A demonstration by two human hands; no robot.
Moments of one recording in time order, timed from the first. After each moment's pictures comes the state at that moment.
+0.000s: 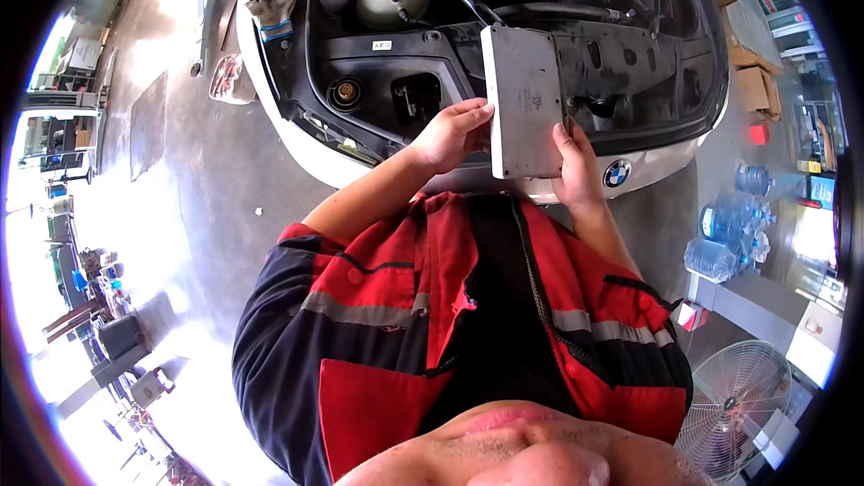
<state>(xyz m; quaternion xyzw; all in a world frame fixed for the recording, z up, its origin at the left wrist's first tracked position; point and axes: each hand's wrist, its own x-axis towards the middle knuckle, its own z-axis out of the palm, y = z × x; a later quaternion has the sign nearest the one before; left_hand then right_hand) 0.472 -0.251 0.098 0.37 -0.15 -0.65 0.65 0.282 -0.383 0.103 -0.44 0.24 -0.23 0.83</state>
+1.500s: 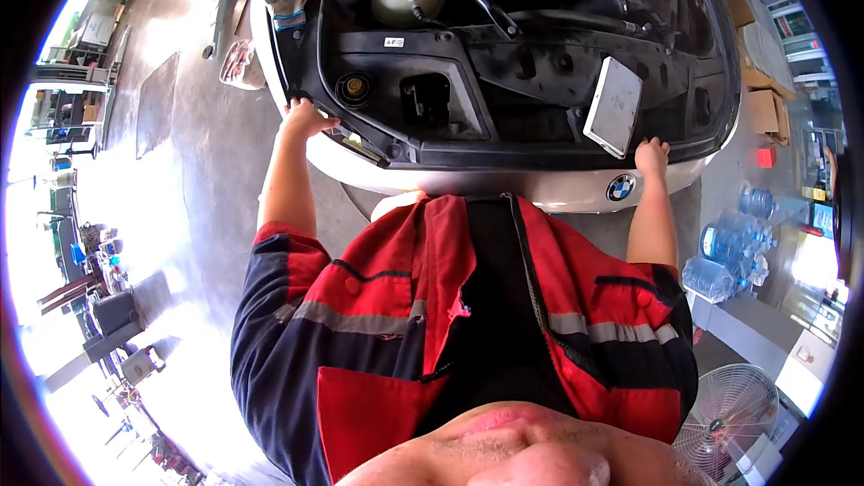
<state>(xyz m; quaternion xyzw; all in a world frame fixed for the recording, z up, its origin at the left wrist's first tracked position) 0.706 -0.093 -0.007 0.94 -0.21 -0.24 -0.11 0.163 -0.641 -0.044 -0.78 0.62 0.05 0.03</state>
